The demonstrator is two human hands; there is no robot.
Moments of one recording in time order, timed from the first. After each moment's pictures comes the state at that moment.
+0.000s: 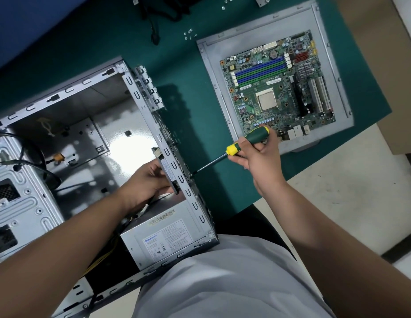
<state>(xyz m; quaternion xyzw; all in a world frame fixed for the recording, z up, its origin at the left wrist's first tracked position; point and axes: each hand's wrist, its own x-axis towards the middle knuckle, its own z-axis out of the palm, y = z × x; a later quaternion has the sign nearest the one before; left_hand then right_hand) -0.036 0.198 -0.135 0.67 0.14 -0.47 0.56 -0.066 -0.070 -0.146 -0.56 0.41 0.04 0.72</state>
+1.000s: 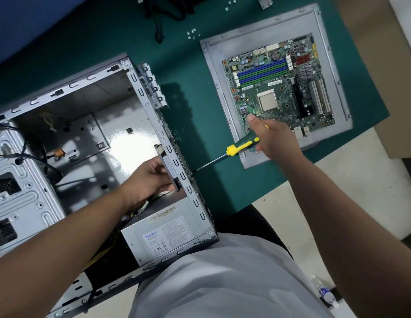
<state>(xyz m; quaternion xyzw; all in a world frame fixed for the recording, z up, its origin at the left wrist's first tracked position) -0.037 0.199 -0.138 0.66 0.15 -0.47 0.56 -0.022 -0.108 -0.111 -0.82 0.34 0.24 0.39</state>
